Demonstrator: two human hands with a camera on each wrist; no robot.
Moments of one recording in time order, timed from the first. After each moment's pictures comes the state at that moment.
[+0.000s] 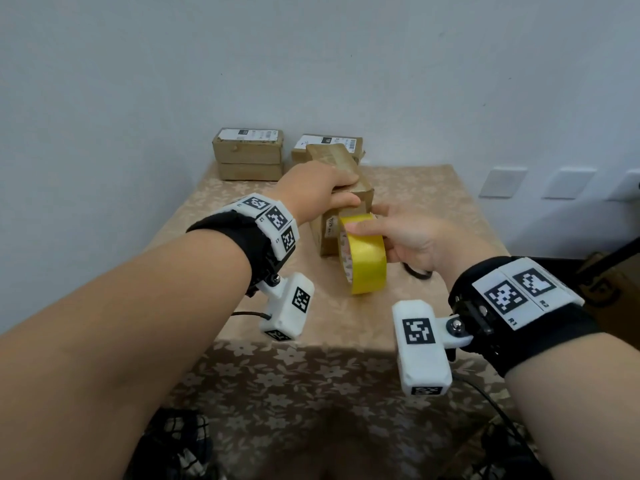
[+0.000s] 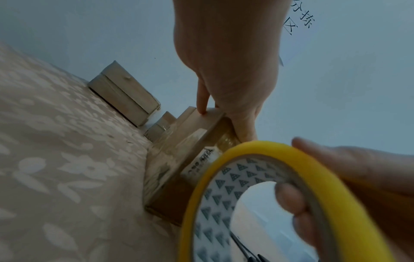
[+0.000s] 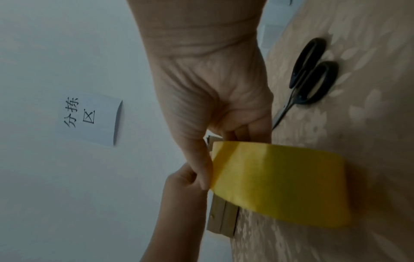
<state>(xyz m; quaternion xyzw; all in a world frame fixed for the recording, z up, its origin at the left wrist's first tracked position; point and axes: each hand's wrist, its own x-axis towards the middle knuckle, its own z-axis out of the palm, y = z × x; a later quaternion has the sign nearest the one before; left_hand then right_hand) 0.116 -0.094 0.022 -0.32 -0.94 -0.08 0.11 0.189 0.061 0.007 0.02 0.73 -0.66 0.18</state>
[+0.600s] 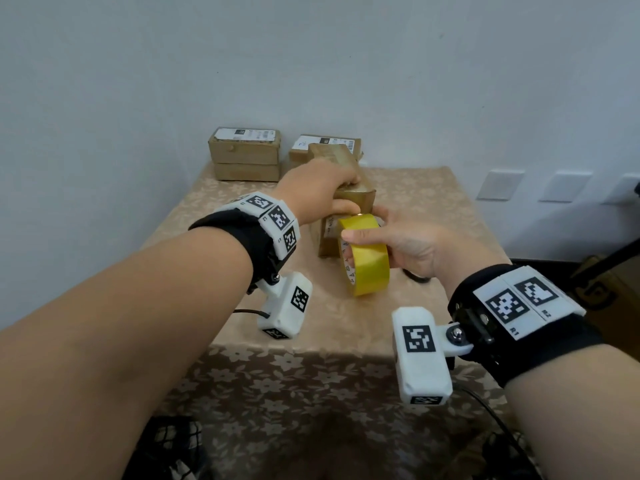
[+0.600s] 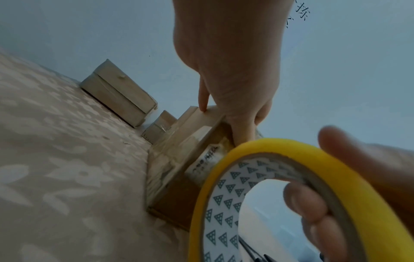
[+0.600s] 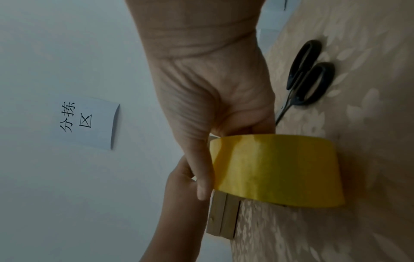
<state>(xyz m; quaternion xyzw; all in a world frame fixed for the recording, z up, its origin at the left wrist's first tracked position) 0.100 -0.092 0.015 -0.33 -0.93 -0.09 0.11 0.183 0.067 -0.004 -0.02 0.72 -0.67 0.19</state>
